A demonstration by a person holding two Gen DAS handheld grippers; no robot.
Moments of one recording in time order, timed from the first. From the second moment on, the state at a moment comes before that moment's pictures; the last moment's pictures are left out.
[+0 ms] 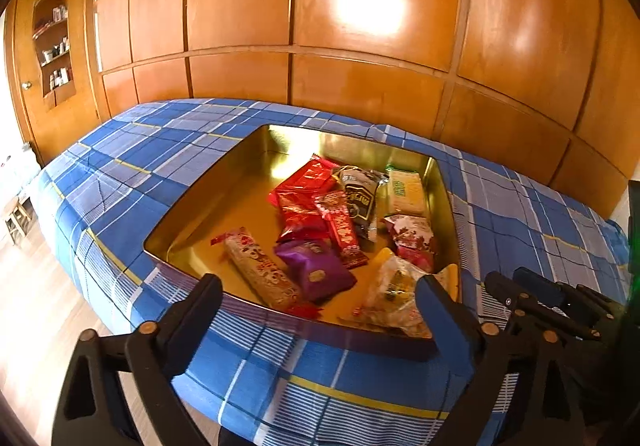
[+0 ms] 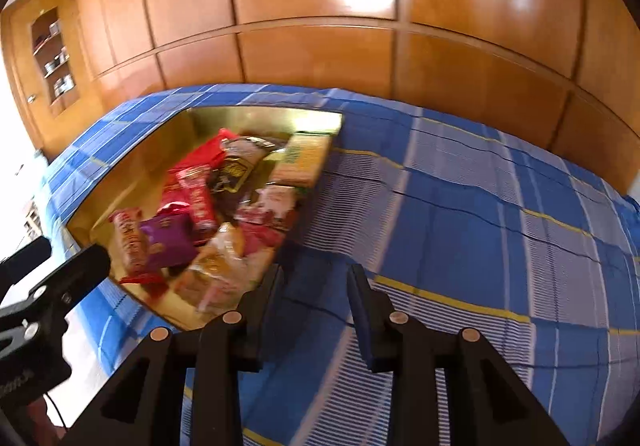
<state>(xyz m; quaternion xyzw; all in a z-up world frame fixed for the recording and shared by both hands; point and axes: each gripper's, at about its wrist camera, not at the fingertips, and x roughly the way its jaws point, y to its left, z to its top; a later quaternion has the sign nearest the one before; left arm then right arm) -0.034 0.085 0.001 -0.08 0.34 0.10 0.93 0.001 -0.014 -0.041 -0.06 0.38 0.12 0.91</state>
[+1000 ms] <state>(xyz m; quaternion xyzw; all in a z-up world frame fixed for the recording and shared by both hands) -0.036 0.073 0.006 -0.05 0.33 0.12 0.94 -0.006 -0.026 -0.041 -0.04 0.36 0.11 0.92</state>
